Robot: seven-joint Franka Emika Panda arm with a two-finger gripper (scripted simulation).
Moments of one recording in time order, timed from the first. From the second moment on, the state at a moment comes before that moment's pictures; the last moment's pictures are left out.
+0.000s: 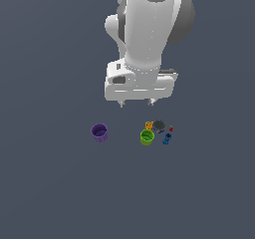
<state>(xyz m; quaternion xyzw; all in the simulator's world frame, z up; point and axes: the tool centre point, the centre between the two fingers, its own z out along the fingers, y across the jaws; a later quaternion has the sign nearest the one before) 0.012 0.031 0.281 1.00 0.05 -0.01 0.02</state>
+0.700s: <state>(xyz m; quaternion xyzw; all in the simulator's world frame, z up) 0.028 0.142 0.150 0.98 0.21 0.00 0.01</state>
